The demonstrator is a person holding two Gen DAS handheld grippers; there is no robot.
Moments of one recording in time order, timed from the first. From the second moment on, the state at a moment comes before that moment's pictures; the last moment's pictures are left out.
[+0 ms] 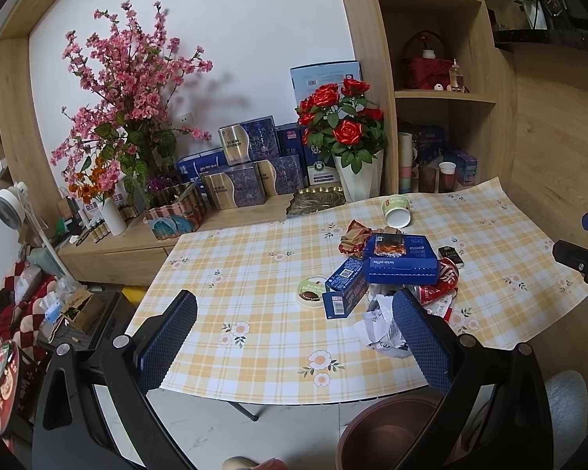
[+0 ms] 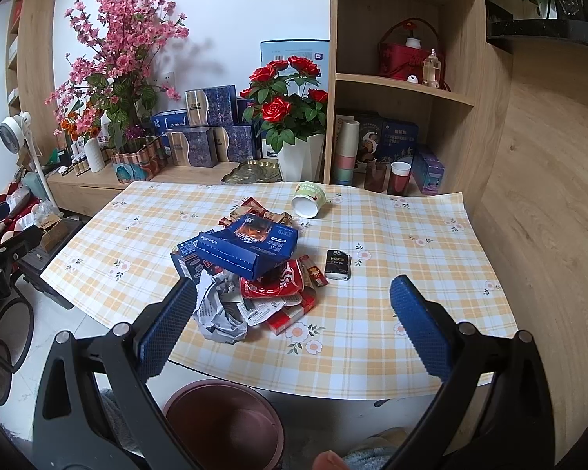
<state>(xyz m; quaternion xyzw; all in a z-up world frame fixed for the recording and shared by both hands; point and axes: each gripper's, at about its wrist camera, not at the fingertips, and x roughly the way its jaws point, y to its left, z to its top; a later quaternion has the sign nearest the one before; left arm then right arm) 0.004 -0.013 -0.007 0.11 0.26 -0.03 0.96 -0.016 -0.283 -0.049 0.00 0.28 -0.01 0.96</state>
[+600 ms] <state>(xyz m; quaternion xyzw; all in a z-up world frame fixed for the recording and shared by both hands) 0.006 -0.020 -0.009 0.11 0.26 -0.03 0.96 -0.019 -0.283 -0.045 0.00 0.29 -0.02 0.96</state>
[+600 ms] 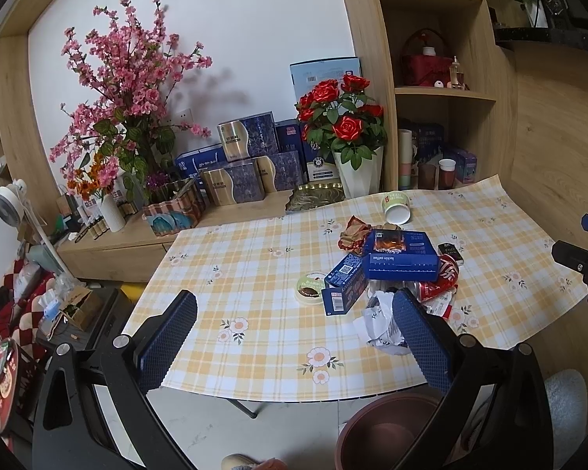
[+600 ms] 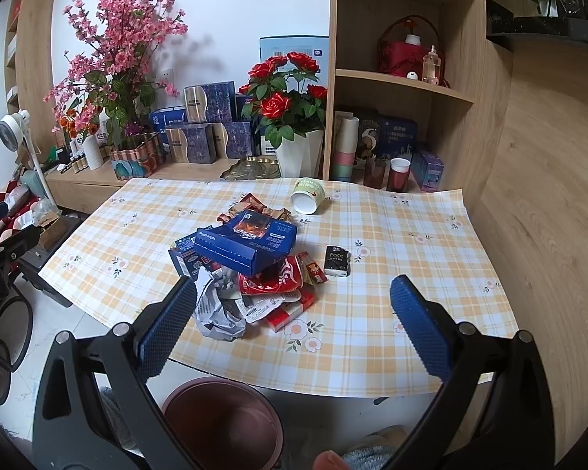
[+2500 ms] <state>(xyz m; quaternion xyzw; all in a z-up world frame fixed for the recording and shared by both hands) 0.078 0.030 -0.108 0.06 0.32 -0.03 0.94 0.187 -0.177 -0.187 -0.30 0.35 0.06 0.88</state>
